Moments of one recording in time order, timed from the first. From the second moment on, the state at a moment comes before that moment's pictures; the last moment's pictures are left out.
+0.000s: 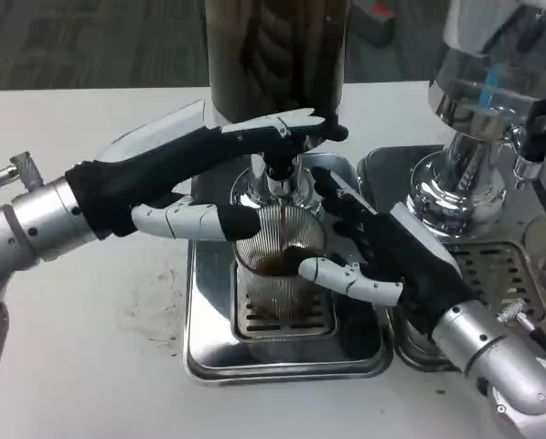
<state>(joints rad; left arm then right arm) -0.56 0.53 -0.09 0.66 -0.18 -0.89 -0.93 -0.14 -0.19 0.17 0.16 -0.13 -0.09 0.28</state>
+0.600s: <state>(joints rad) -0.56 0.54 -0.10 0.66 -0.18 -0.89 -0.92 -0.15 -0.20 0.18 0.16 -0.13 -0.09 0.28</state>
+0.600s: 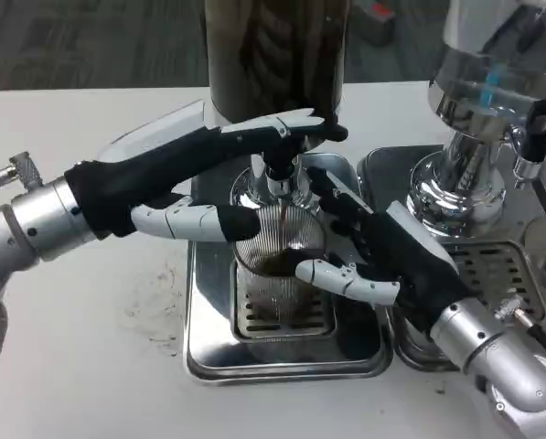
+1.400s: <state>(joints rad) -0.56 0.54 -0.10 0.66 -0.18 -0.90 -0.92 -0.15 -0.21 0.20 0.16 -0.15 -0.09 0.29</state>
